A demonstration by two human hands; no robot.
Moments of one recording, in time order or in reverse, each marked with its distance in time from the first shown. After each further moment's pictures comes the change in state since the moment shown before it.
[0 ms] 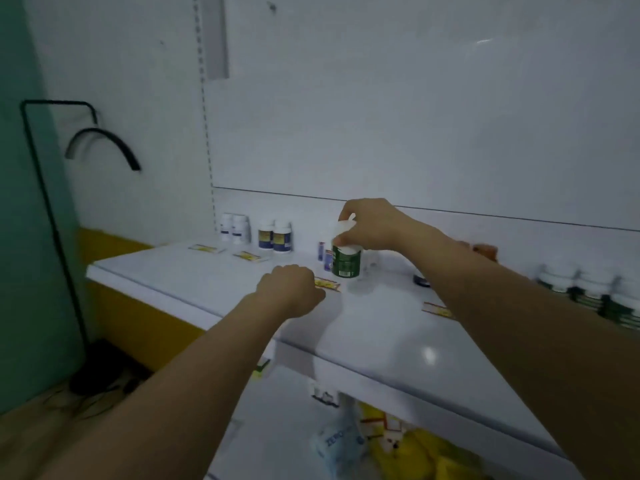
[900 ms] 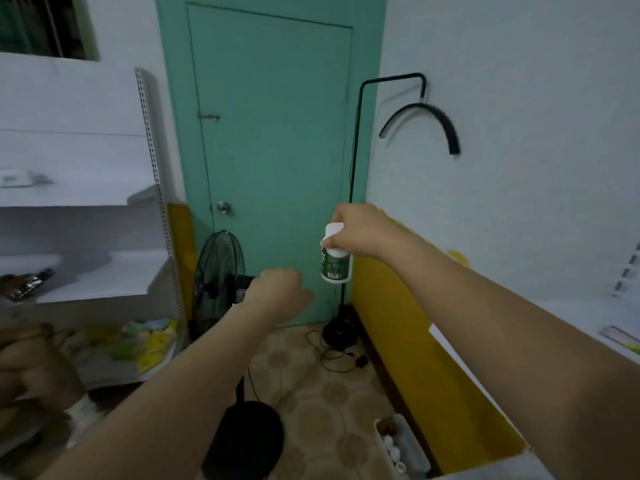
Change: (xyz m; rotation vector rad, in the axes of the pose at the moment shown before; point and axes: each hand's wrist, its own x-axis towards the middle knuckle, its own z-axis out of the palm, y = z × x) left_hand -0.020 -0.598 -0.008 0.079 0.010 -0.892; right_hand 0.304 -0.485 0.338 0.220 -0.375 -0.707
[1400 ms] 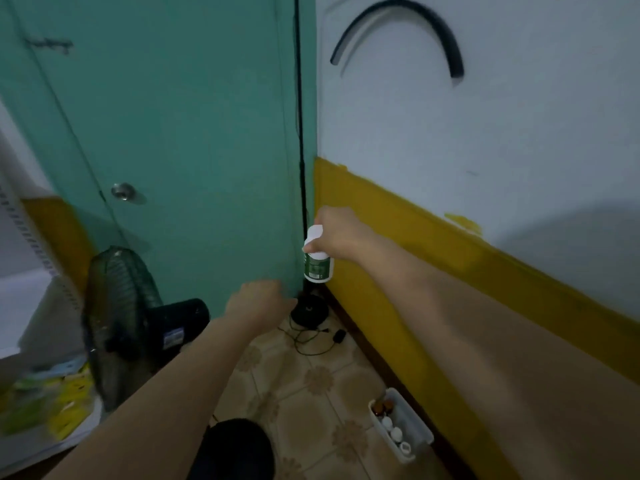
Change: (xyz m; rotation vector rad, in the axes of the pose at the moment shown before) left_hand 0.295 -0.047 0.105 -0.049 -0.218 0.110; right_hand 0.270 0.115 0.115 0.068 -0.077 0.272
